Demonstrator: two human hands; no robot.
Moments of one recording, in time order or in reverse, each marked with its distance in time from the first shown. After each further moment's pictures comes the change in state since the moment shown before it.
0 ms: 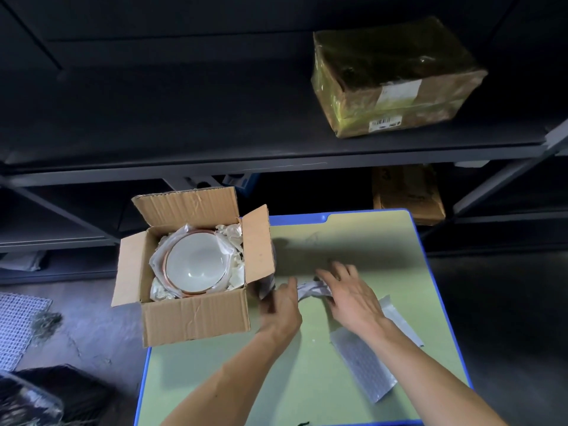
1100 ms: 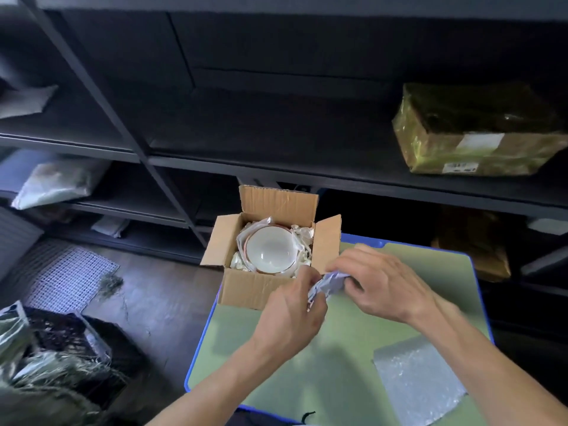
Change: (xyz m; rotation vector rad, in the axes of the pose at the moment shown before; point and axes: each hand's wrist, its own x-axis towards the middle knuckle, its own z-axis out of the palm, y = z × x) left_hand -0.123 -0.012 -0.131 -0.329 0.355 0.194; right_hand -0.003 -0.108 -0.138 0.015 0.160 -0.655
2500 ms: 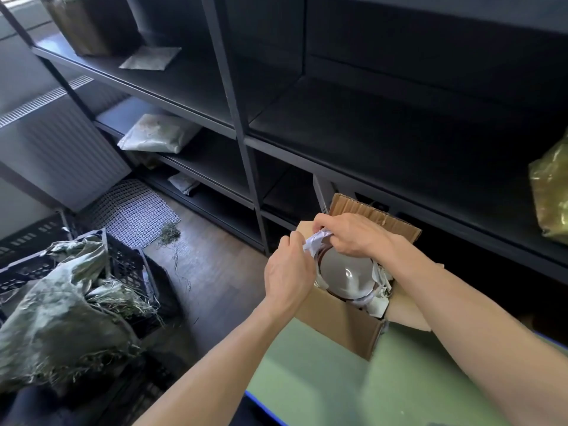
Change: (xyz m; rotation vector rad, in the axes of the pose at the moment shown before) left_hand 0.061 -0.098 -0.070 0.235 0.437 -0.515; right_hand 0.238 -0.037 0.072 -0.066 -0.521 -0.146
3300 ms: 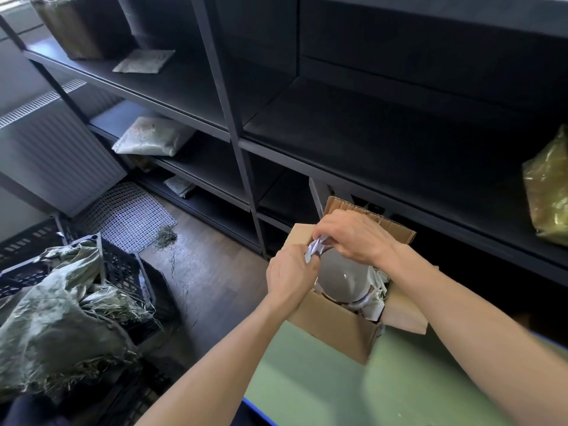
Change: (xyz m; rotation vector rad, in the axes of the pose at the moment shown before) left_hand 0.015 0.011 0.006 -0.002 -0.172 -0.106; right_hand -0.012 0.013 0.002 -0.142 0.272 -0.251
